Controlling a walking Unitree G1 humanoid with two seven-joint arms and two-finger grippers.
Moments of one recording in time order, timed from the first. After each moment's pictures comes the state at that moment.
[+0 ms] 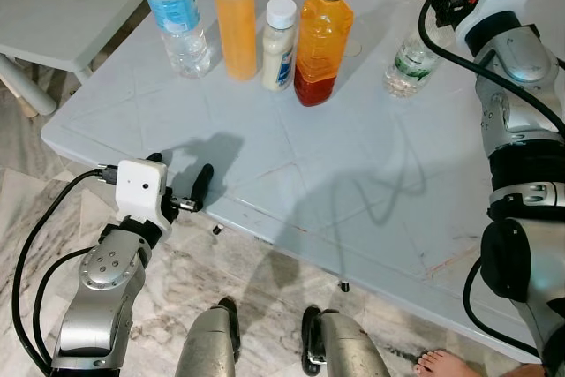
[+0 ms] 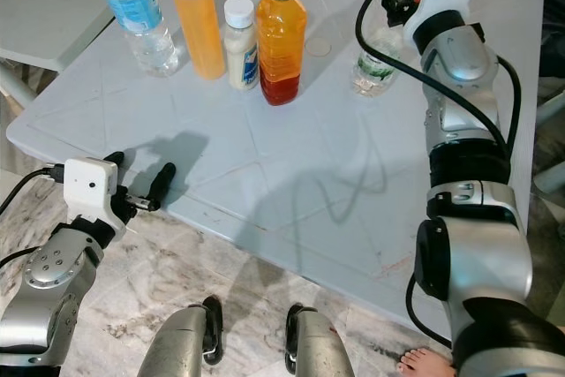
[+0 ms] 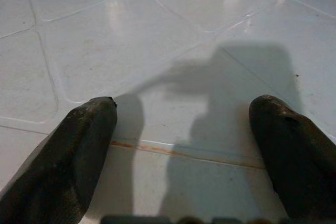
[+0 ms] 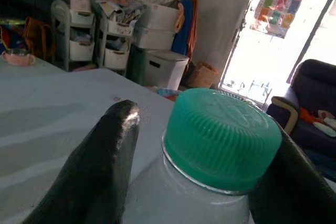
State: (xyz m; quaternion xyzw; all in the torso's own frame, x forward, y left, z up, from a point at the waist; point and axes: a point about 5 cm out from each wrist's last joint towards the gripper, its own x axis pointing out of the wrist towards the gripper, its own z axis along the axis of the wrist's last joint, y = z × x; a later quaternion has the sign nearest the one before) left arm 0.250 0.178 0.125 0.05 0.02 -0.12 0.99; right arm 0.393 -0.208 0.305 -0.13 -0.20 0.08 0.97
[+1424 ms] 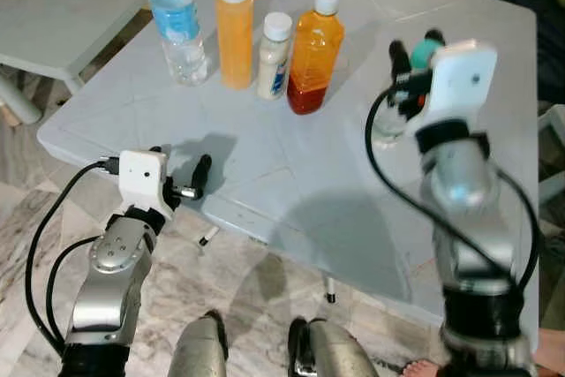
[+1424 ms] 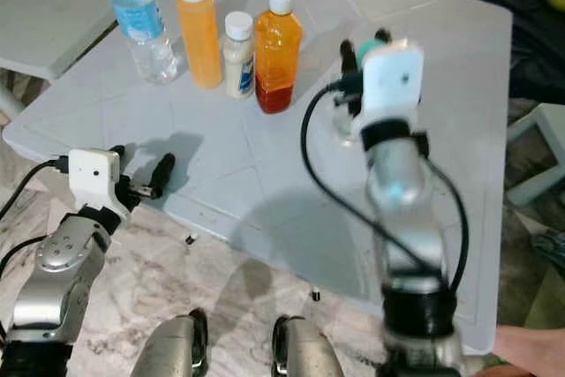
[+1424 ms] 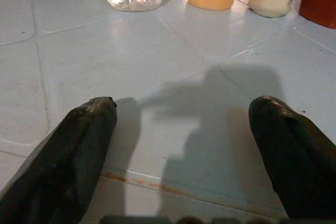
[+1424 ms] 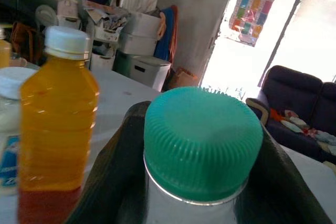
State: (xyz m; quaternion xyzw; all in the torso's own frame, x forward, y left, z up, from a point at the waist) left arm 0.271 0.180 0.119 0.03 0.02 -0.09 0.99; right arm 0.291 -0.141 0.233 -0.10 -0.19 0.04 0.98
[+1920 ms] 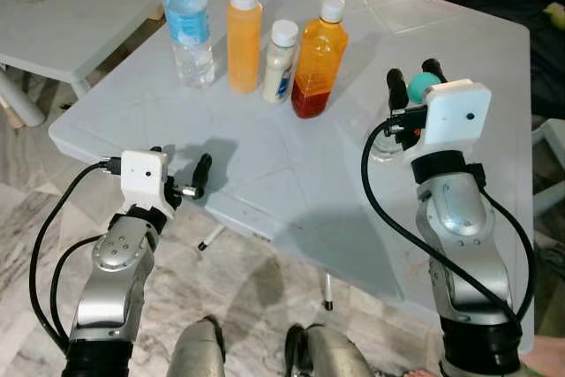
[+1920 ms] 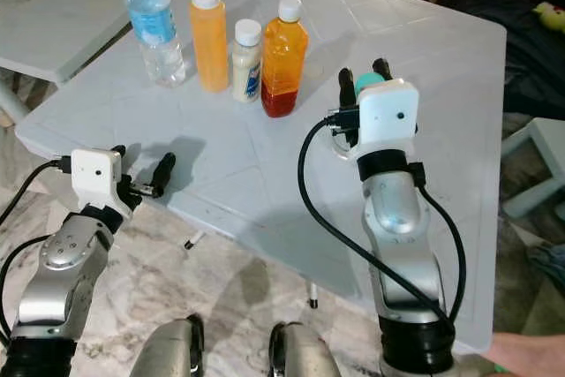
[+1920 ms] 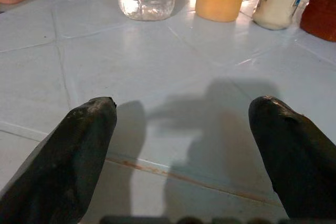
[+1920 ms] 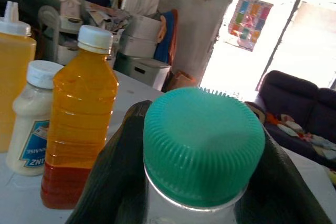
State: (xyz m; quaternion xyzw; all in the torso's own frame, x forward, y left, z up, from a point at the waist) left arm 0.274 0.178 0.117 0.03 0.01 -0.09 1.00; right arm 0.279 -0.143 0.215 -0.11 -0.17 0.03 0.98
